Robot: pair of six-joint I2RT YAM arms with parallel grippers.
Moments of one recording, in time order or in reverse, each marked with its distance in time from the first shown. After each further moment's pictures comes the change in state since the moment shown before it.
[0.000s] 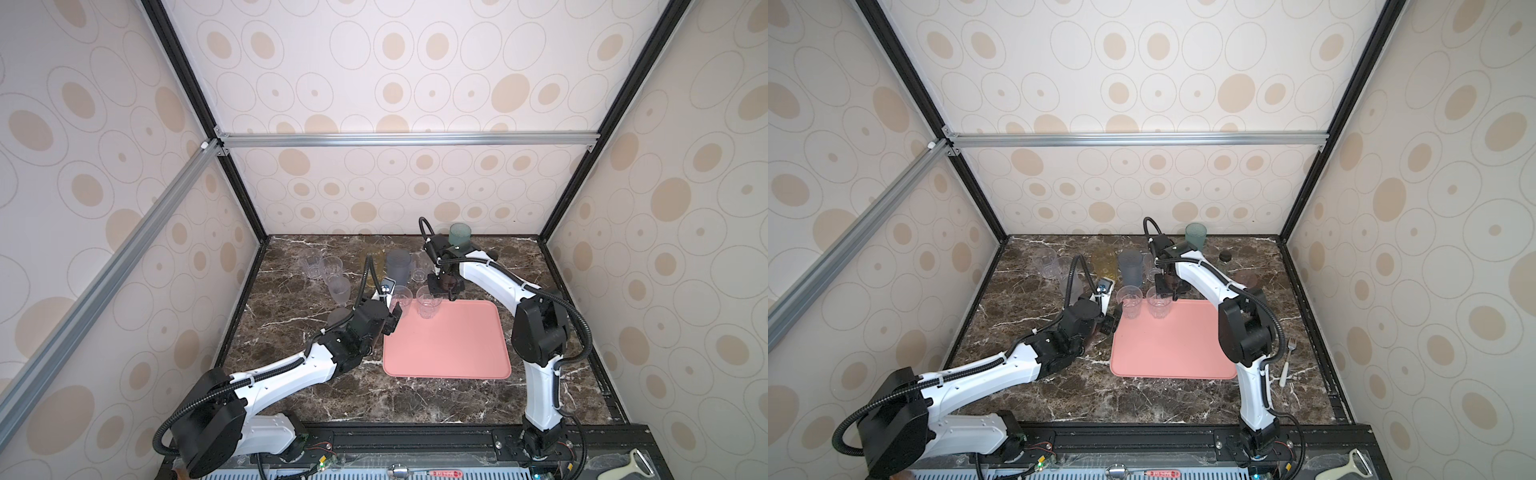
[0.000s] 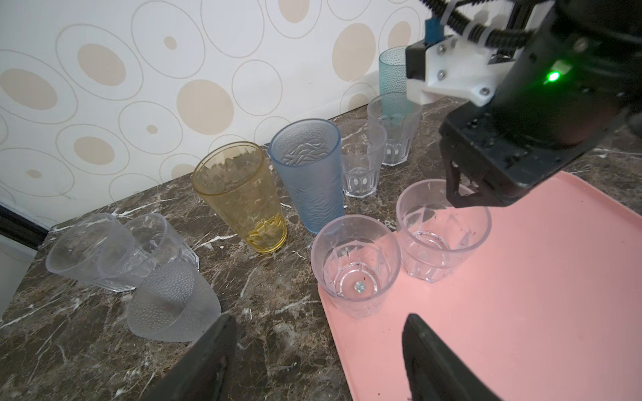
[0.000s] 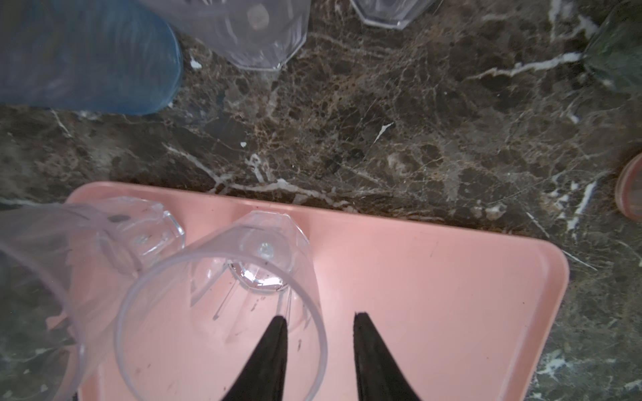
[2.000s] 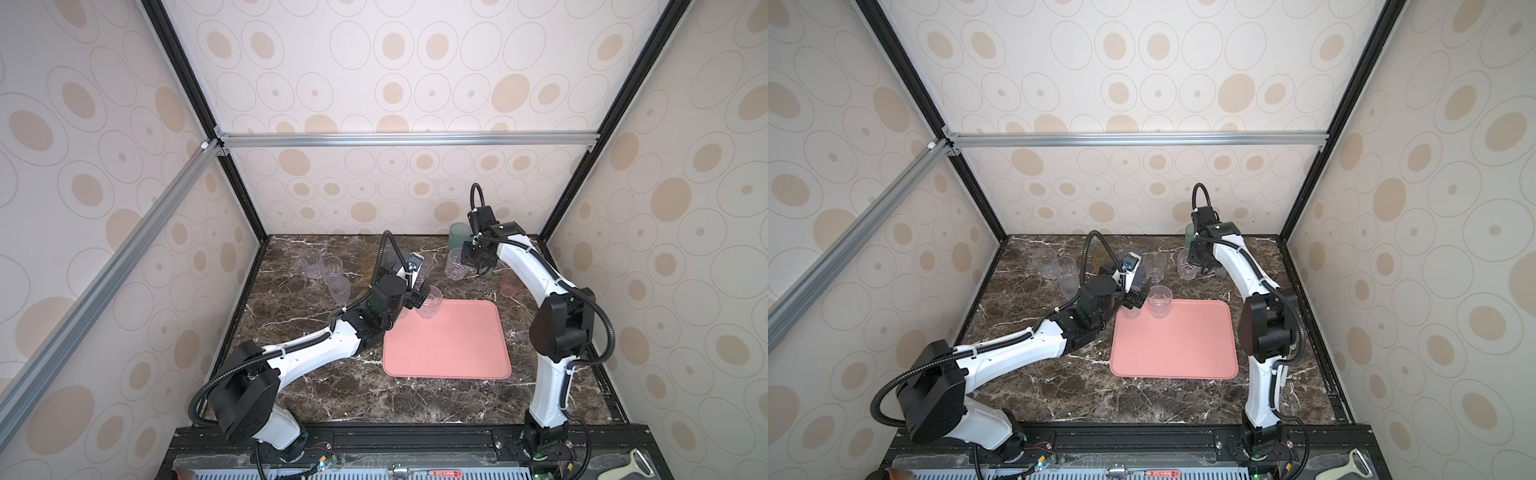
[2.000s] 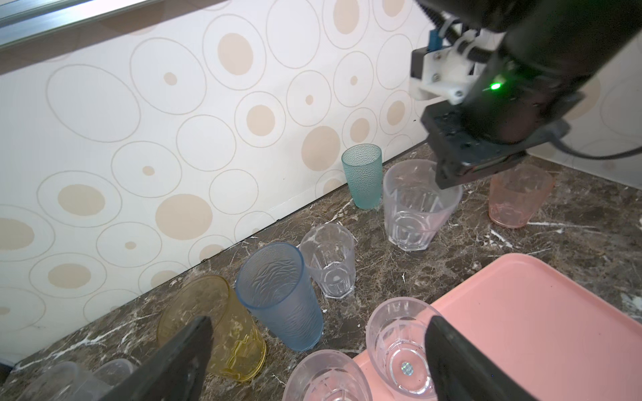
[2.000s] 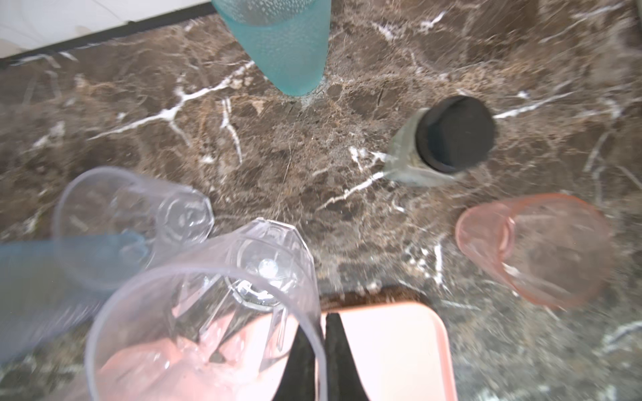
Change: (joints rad) left arm -0.001 0.196 0.236 0.156 0.074 0.176; right arm -0.226 -0.077 0.064 0.074 0.034 0.023
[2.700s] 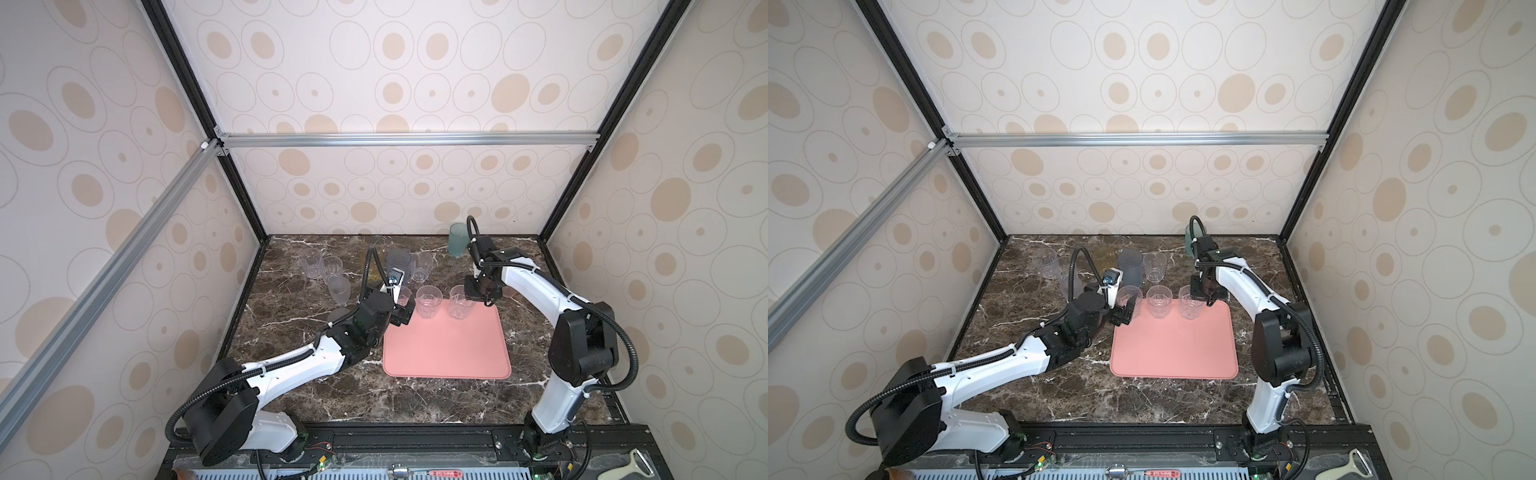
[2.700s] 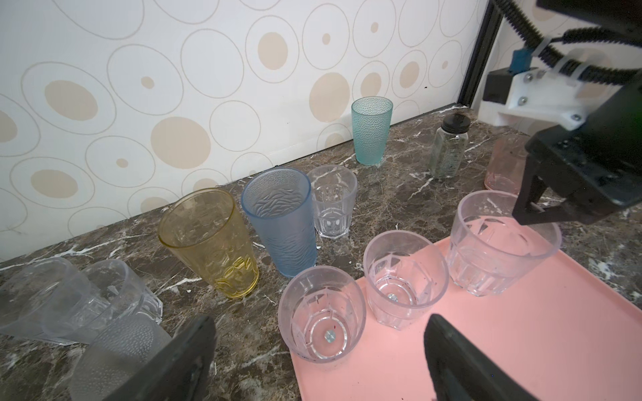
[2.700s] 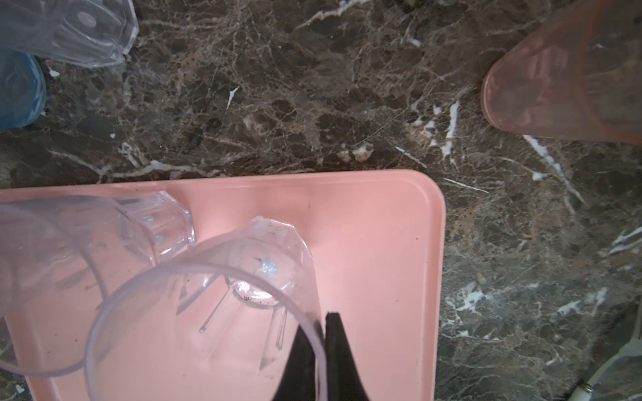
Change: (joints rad) left arm -0.004 -0.122 -0.180 -0.055 -0.006 -0.187; right arm 0.047 -0.153 -0.383 0.002 -0.053 -0.051
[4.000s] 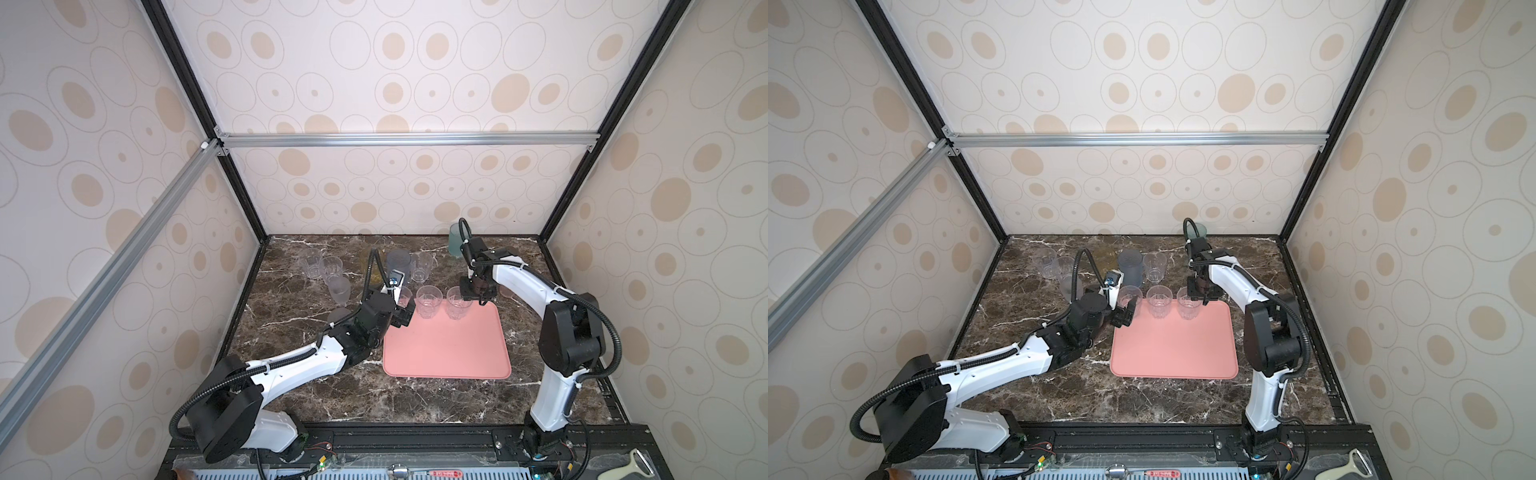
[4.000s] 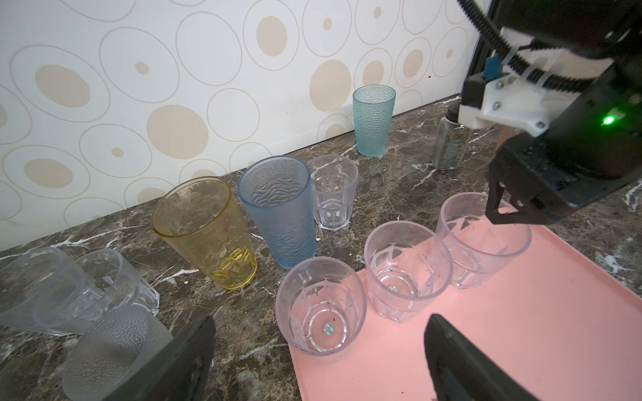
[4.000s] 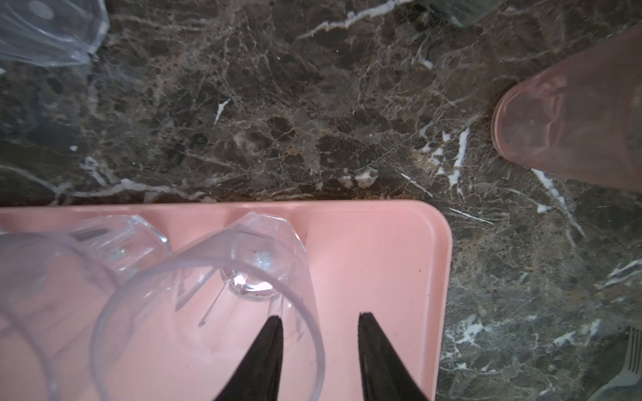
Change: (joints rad) left arm -0.005 0.019 -0.004 0.000 -0.014 0.010; right arm 0.006 0.065 0.062 0.011 0.038 -0.035
